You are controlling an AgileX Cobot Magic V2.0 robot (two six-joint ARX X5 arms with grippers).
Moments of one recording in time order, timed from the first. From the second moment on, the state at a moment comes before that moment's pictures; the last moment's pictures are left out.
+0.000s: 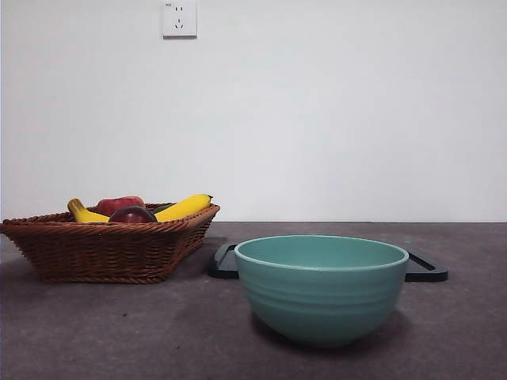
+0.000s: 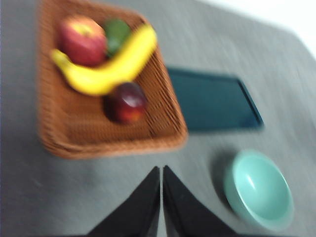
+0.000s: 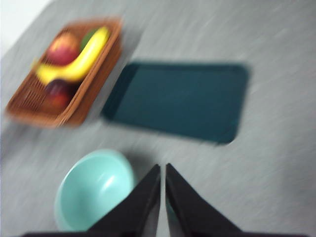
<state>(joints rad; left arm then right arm) -0.01 0.67 0.77 -0.72 0.52 -0.14 0.06 0.69 0.83 -0.77 -0.48 0.13</state>
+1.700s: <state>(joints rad) -0.25 0.94 1.03 -0.85 0.37 -0.07 0.19 0.85 0.96 -0.93 -0.50 -0.01</state>
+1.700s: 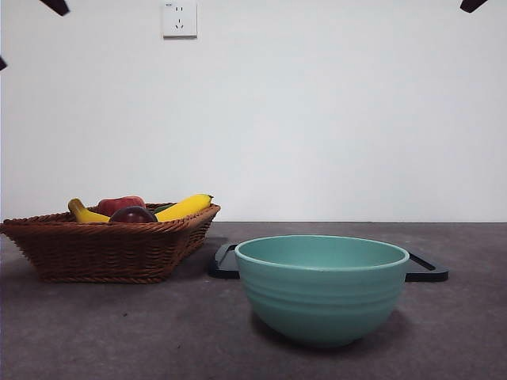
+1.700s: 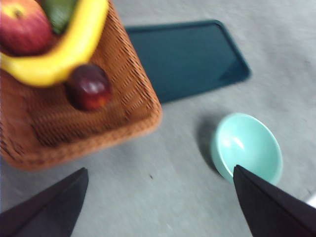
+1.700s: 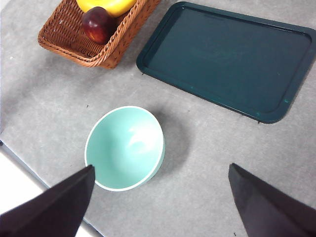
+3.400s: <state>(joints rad) -0.36 1.84 1.36 -0.67 0.07 -0.05 0.19 0.85 0.96 -0.93 -0.50 0.00</state>
